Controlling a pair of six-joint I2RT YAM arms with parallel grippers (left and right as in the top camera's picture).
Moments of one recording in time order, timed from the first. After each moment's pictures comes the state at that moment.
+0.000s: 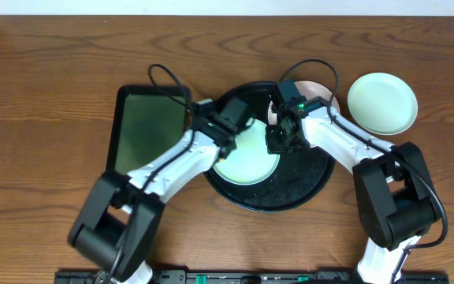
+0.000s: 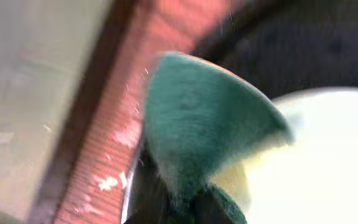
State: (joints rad) left arm -0.58 1.78 1.12 -0.62 -0.38 -0.88; right arm 0.44 1.95 1.26 -0.72 -0.09 0.39
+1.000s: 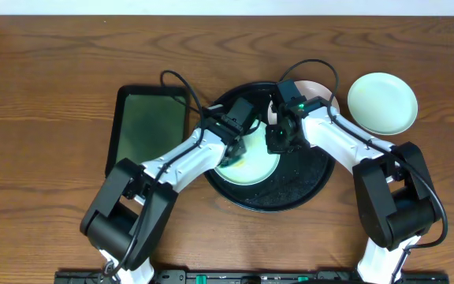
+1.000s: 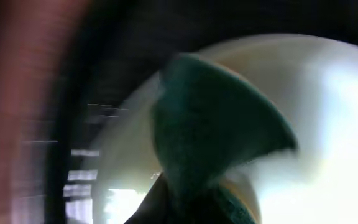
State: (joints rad) left arm -0.60 1.85 1.13 -0.62 -0.25 -0.91; right arm 0.44 1.95 1.26 -0.72 -0.09 0.39
